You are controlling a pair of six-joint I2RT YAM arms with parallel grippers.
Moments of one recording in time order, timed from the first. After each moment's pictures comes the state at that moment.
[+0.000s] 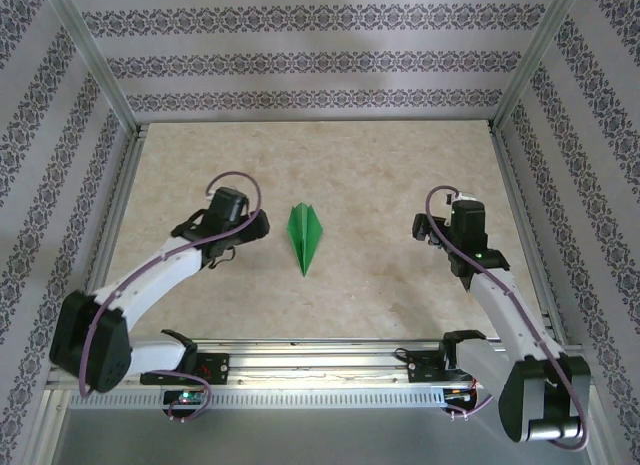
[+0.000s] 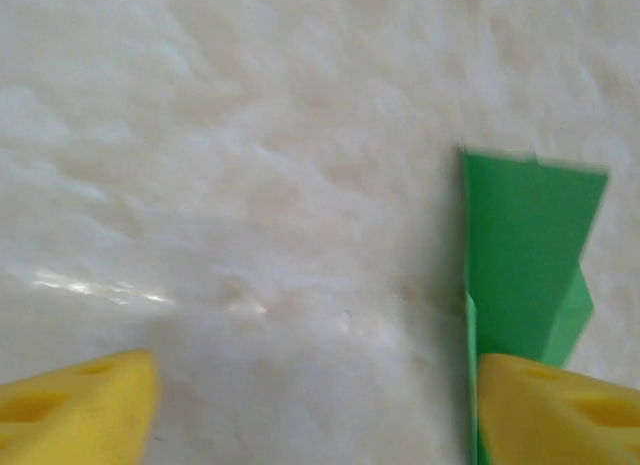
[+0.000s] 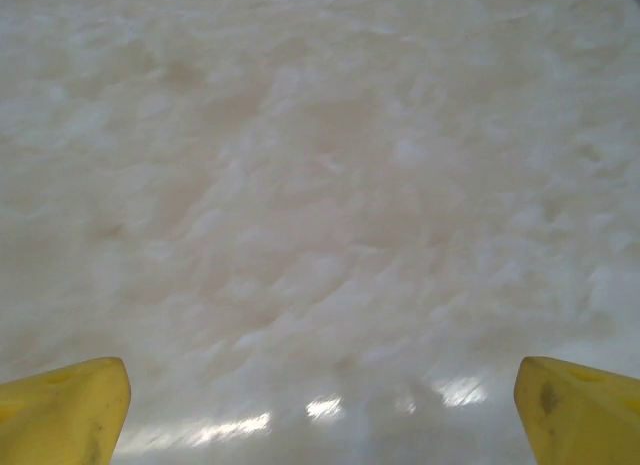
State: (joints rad) left arm -0.38 1.23 0.80 -0.44 -0.16 -0.63; right arm 0.04 1.00 0.55 -0.25 0.09 0.20
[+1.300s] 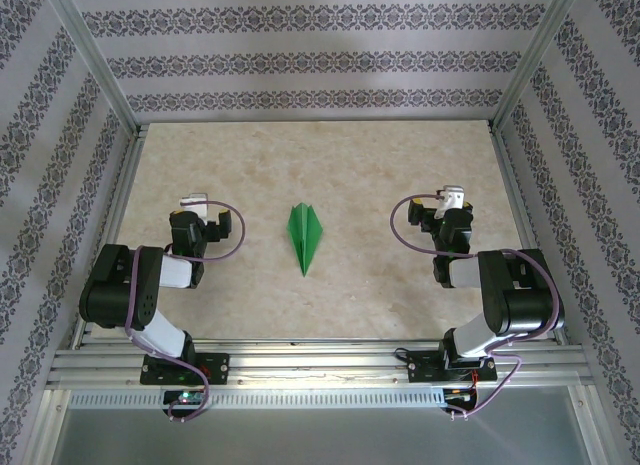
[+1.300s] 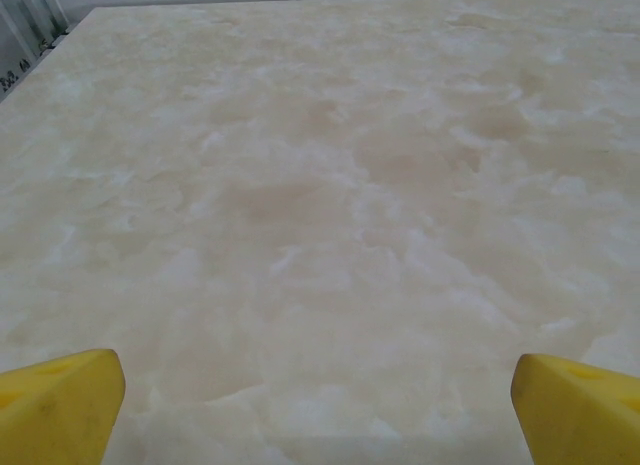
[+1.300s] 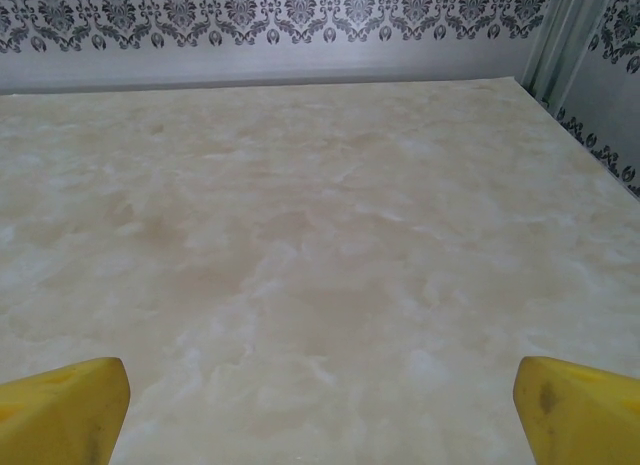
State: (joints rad) left arm 0.00 1.59 0.37 0.82 -0.12 -0.01; right arm 0.01 1.54 0.35 0.90 0.09 0.05
